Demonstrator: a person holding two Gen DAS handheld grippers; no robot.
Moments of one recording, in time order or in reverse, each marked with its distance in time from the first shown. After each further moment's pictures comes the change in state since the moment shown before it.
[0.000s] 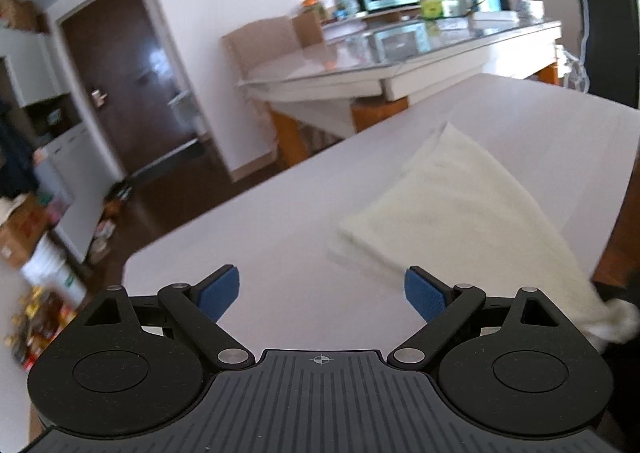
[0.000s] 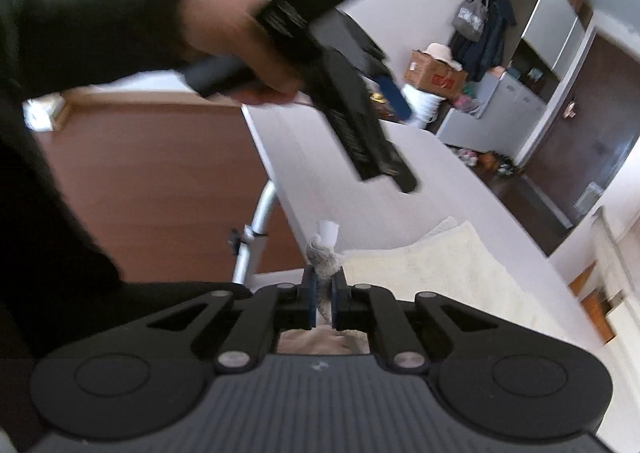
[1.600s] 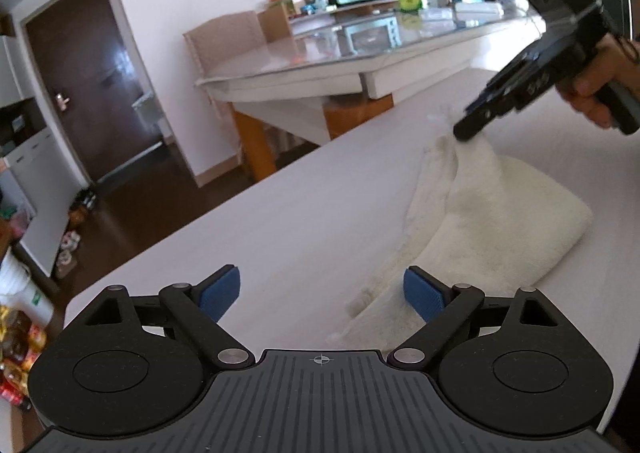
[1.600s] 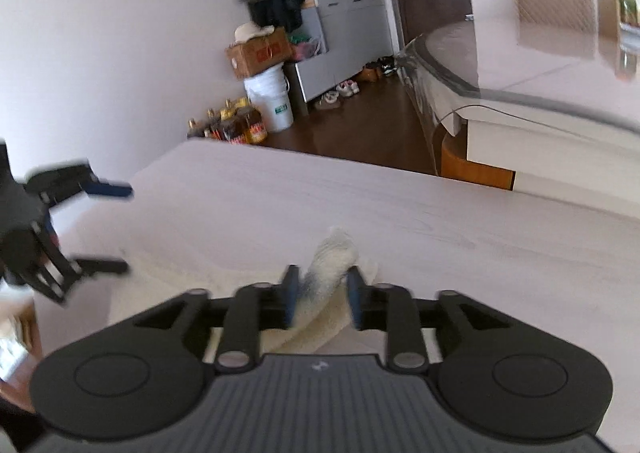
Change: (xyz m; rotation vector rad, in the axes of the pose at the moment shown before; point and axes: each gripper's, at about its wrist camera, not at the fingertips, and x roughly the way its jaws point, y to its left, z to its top) left arm 0.086 -0.009 0.022 0.044 0.041 -0.060; right arm 0.022 -0.310 -0.114 0.761 -0.038 -0.079
